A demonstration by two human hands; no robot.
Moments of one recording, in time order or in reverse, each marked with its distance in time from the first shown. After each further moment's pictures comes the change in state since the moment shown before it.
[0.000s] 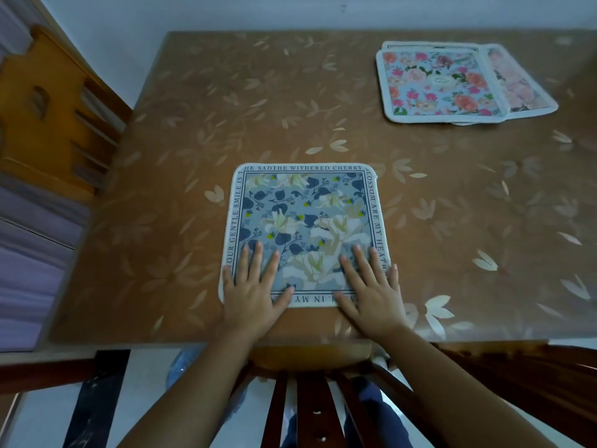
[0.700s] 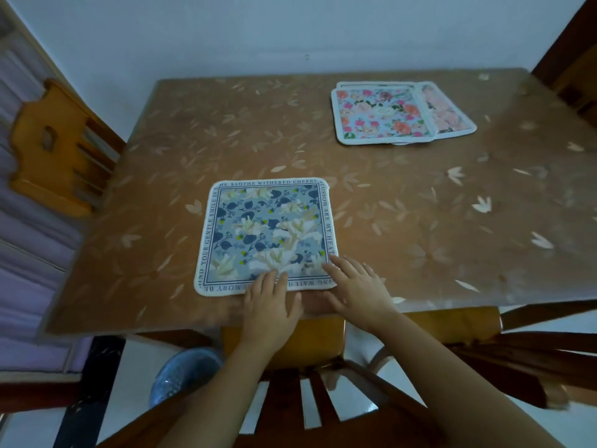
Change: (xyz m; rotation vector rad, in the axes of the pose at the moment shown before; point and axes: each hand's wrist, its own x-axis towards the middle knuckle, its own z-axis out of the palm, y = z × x) left_hand -0.065 0.112 -0.043 -0.252 0.114 0.021; right_hand -0.062 0.029 -0.080 0.080 -0.005 -0.168
